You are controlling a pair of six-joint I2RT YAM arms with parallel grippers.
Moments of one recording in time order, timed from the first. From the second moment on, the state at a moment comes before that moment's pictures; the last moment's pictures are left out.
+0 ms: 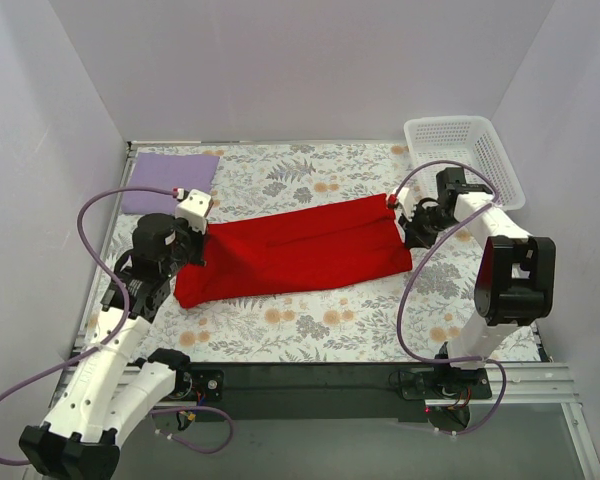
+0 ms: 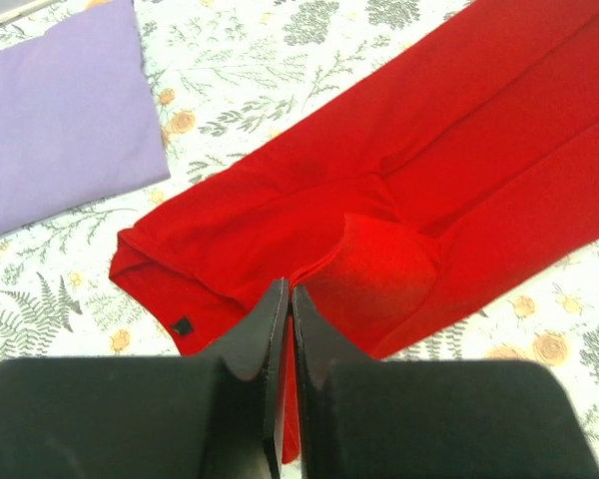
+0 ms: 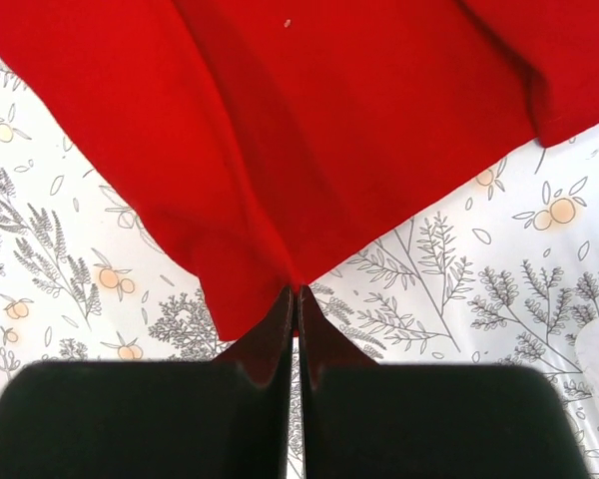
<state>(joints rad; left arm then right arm) -0.28 0.78 0.85 -0.50 0.05 0.14 0.01 1.69 1.20 -0.85 -0.57 -1.07</state>
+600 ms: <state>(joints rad) -0.28 0.83 0.85 -0.42 -0.01 0.18 0.06 1.81 1.33 -0.85 -0.49 -1.03</state>
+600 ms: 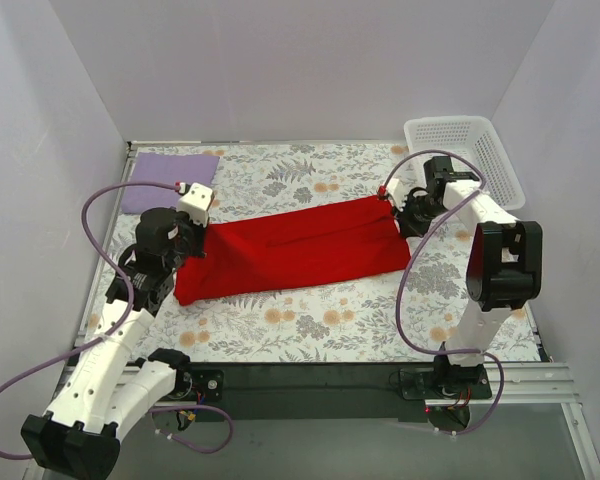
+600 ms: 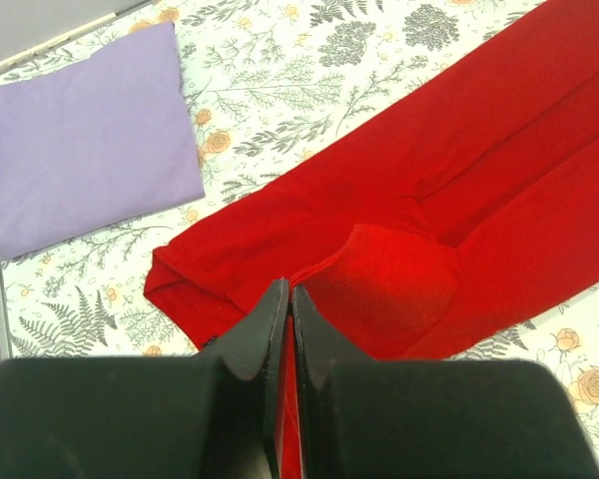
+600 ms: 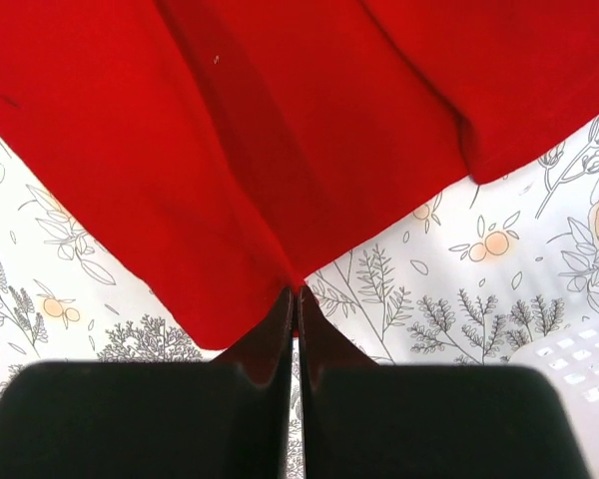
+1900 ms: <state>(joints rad) -0.28 1.07 0.86 -0.33 -0.02 0.27 0.12 1.66 1.25 -0.86 -0.82 -0.93</state>
